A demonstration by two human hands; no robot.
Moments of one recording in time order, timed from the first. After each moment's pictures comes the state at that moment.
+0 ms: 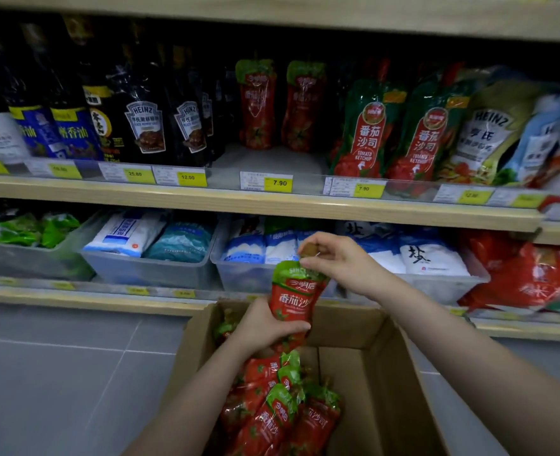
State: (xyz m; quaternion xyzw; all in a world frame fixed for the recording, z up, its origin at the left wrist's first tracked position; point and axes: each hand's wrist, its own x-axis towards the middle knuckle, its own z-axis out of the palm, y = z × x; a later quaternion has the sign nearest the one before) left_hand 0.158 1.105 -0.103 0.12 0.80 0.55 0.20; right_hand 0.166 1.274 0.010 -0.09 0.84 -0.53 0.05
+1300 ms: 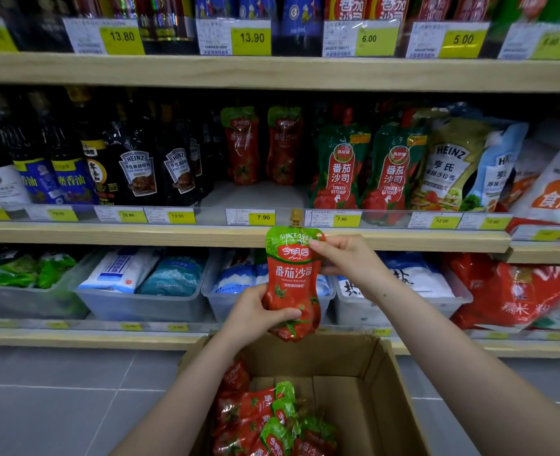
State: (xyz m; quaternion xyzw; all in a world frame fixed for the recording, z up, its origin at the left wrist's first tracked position) left_hand 0.139 1.121 -0.036 0.17 0.80 0.56 0.13; right_hand 0.165 1.299 0.055 0.01 0.76 -0.65 -0.01
